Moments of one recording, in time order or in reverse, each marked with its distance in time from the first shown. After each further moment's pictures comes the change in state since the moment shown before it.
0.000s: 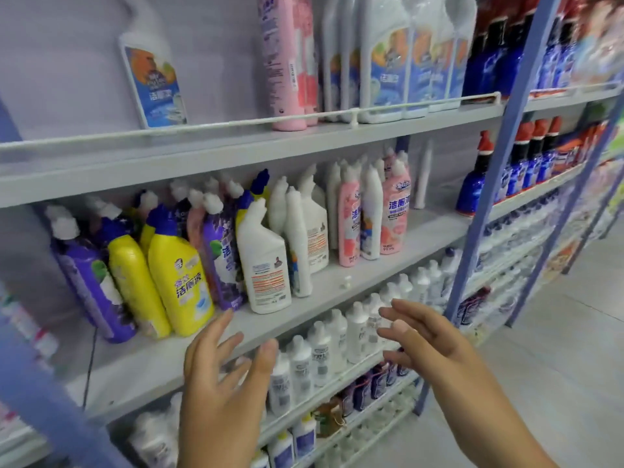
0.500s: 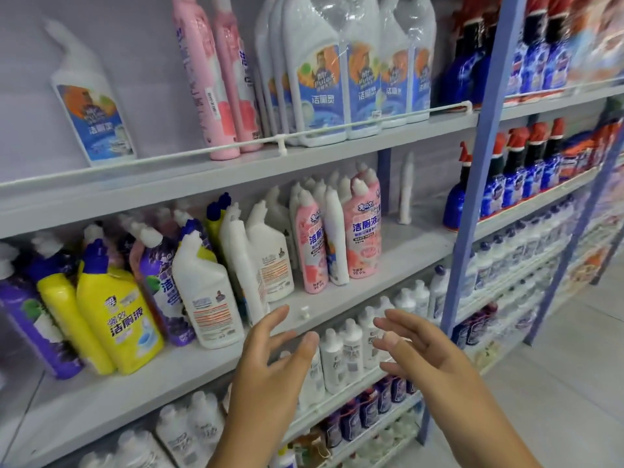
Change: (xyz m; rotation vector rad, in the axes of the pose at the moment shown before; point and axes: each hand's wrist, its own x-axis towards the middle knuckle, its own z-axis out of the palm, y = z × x) left_hand 0.003 0.019 0.166 0.097 -0.247 -0.235; right_hand 0.073 -0.008 -0.118 0.008 -0.077 0.014
